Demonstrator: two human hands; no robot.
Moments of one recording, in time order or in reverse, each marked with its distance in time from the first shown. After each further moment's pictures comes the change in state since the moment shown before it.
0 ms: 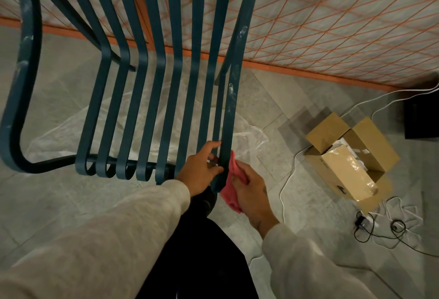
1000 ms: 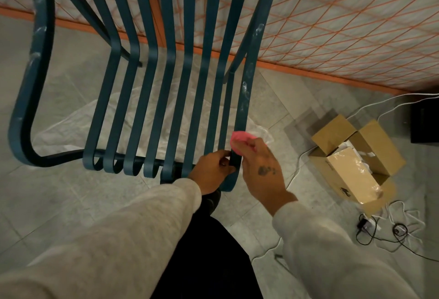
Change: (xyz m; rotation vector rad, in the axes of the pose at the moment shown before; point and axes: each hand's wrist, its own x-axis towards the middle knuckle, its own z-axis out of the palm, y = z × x) left_hand 0.002 -0.004 -0.002 0.021 -0.060 -0.015; right_hand 0.034 -0.018 0.000 -0.874 0.138 -0.709
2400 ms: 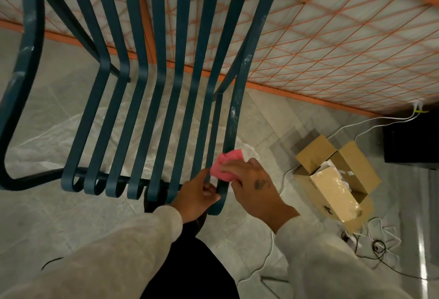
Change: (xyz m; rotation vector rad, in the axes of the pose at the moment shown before) left_hand -0.002 -0.006 -0.008 -0.117 -0.041 -0.052; right_hand 0.023 -0.021 -0.056 0.112 -0.257 -0.020
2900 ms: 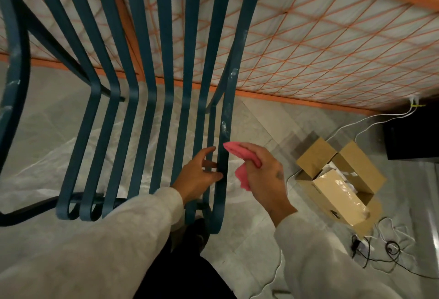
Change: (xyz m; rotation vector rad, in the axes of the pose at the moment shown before) left_hand 0.048 0.057 -0.030 -0.084 0.047 0.061; right_hand 0.026 0.003 -0.033 0.732 0.386 0.296
